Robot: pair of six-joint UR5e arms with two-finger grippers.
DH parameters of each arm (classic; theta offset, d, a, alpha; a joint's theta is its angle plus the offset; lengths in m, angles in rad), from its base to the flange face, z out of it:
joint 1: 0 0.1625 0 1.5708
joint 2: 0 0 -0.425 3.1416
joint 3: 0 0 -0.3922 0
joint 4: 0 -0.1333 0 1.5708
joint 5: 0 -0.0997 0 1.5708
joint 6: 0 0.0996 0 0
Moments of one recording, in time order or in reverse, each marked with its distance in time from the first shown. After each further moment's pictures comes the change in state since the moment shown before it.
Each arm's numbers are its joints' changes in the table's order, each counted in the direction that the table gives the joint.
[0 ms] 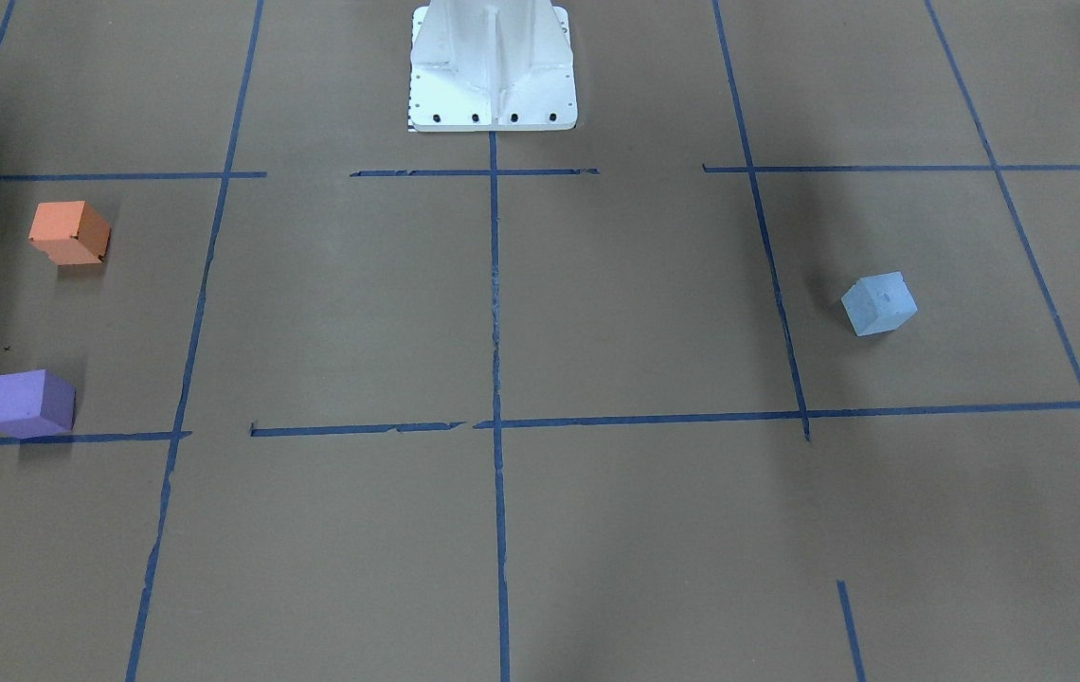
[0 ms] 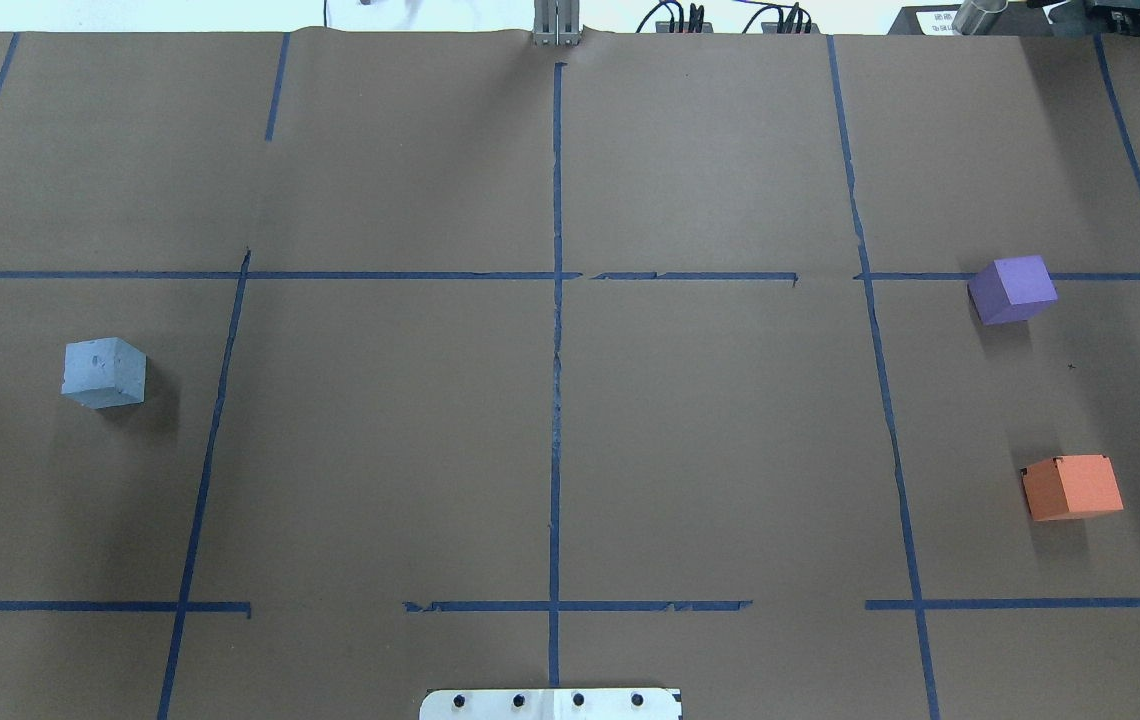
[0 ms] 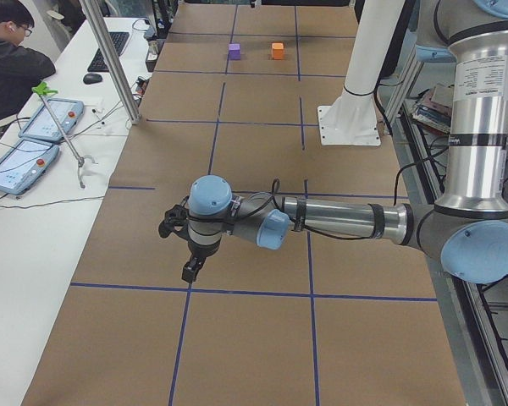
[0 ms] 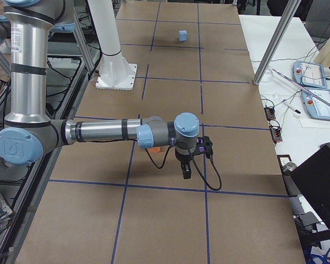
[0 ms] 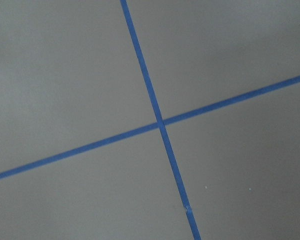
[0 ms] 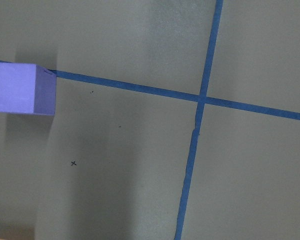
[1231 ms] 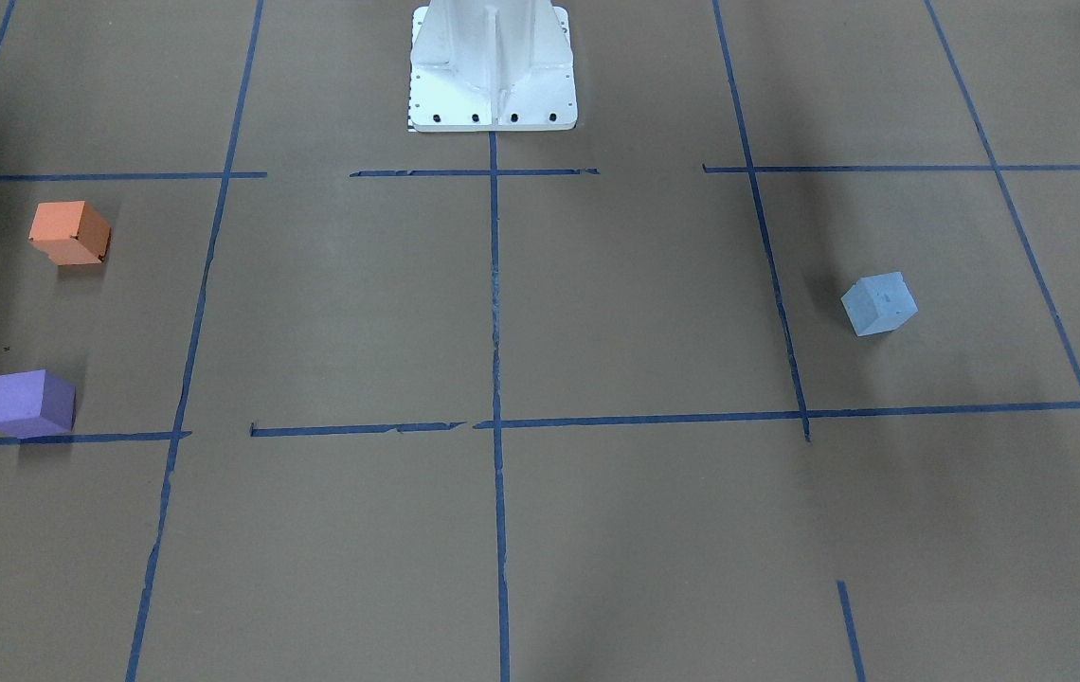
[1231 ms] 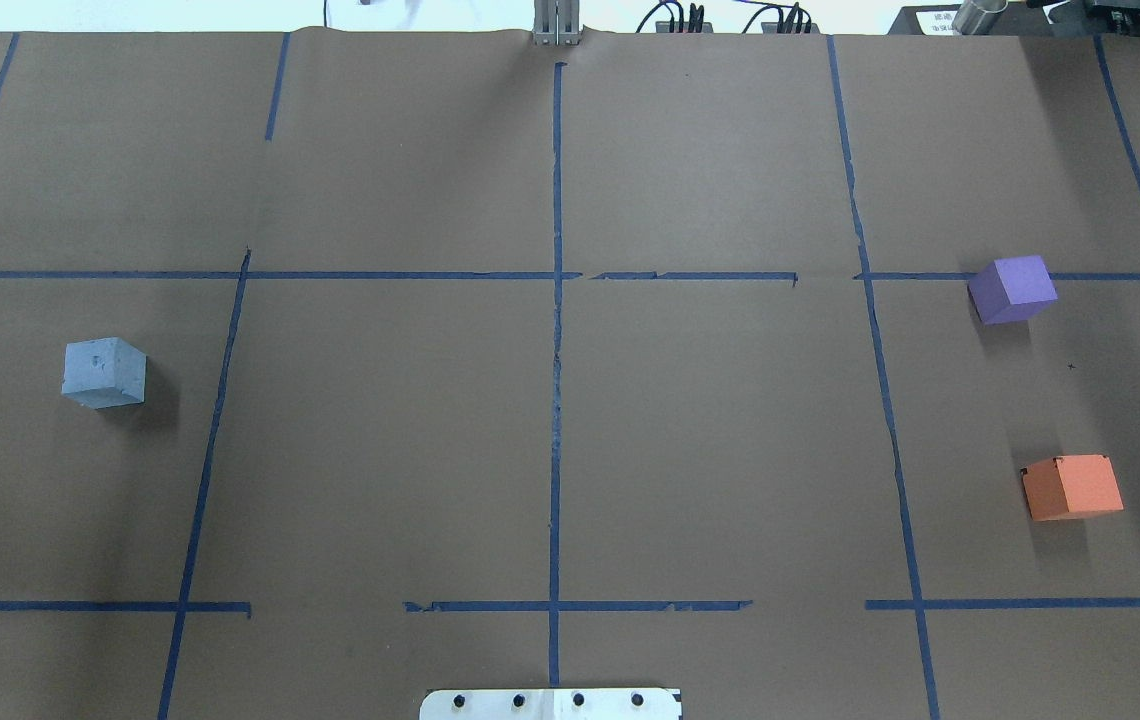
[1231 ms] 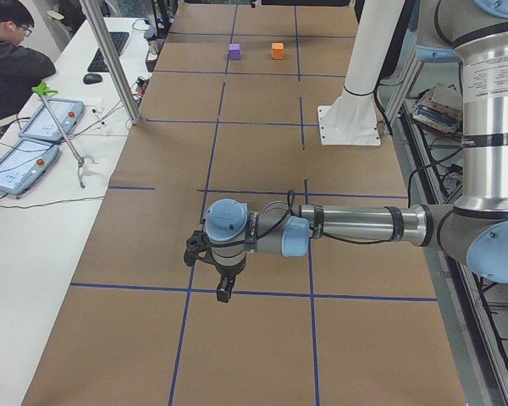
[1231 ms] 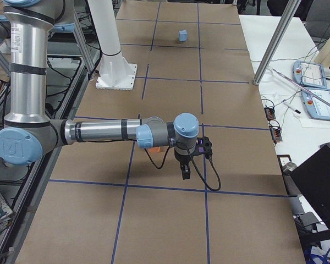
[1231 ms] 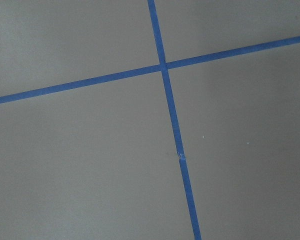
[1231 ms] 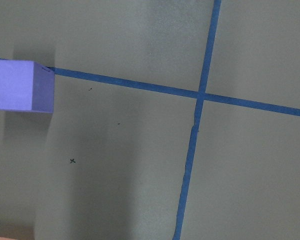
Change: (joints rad) left arm -0.031 0.098 0.035 -0.194 0.051 0.063; right arm 0.000 -0.004 -0.001 0.003 0.000 0.000
